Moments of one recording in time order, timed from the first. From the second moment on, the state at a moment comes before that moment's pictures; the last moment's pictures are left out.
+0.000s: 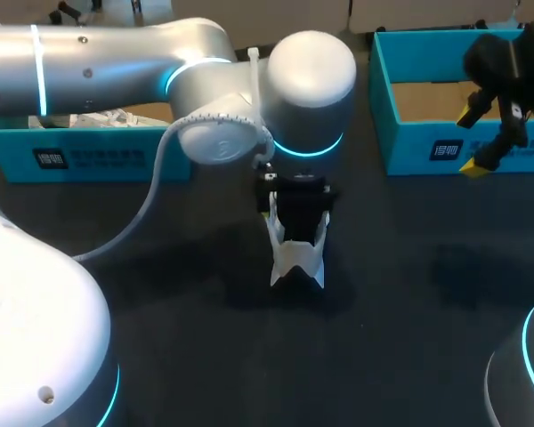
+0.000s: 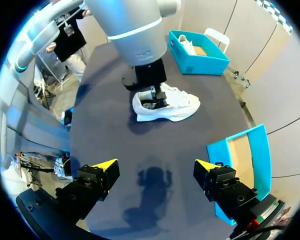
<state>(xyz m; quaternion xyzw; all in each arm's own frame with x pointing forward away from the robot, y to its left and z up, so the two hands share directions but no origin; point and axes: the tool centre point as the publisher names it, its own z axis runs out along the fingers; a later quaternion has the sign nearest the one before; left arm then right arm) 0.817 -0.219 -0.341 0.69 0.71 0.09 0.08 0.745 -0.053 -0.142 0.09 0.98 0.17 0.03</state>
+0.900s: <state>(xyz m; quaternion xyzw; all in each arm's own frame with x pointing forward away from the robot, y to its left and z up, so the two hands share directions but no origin) 0.851 -0.234 -0.291 0.69 0.72 0.05 0.09 0.745 -0.053 -0.142 0.09 0.98 0.17 0.03</state>
